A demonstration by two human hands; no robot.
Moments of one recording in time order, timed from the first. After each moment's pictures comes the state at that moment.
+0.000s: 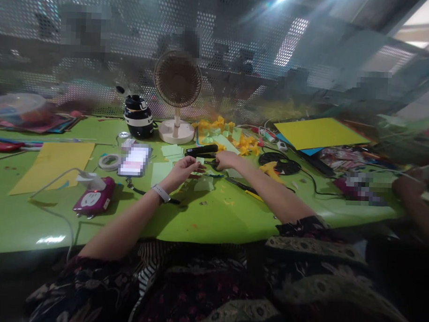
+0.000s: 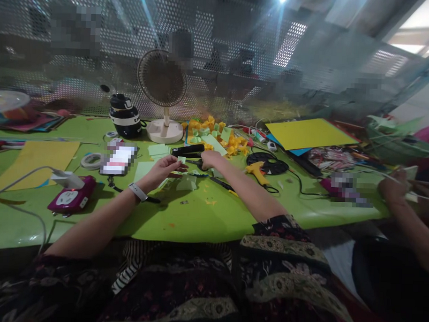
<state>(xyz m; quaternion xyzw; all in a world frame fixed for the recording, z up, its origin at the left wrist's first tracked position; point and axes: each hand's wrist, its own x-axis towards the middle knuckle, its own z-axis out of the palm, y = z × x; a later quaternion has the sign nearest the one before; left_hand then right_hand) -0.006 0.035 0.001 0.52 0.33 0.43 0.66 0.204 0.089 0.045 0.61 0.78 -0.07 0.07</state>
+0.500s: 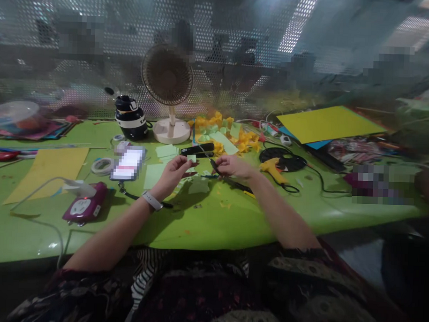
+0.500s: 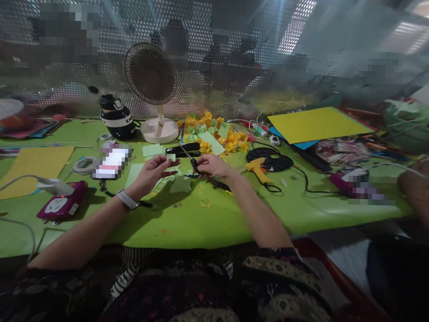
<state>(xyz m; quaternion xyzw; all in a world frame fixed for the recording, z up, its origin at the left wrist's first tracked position) -0.001 0.024 0.005 0.49 0.32 0.51 0.63 0.234 0.027 0.046 0.57 0.58 -0.51 -0.28</state>
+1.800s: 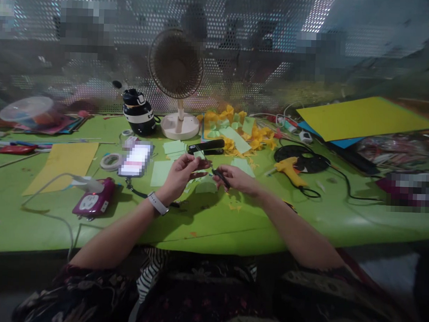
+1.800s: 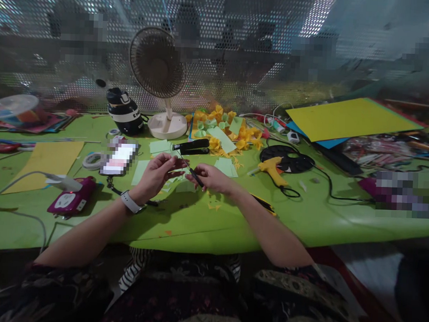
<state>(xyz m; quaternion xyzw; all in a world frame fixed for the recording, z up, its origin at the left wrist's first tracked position) 0.005 0.010 0.014 0.44 0.30 0.52 0.66 0.206 -0.003 0.032 0.47 0.62 -0.57 -0.26</state>
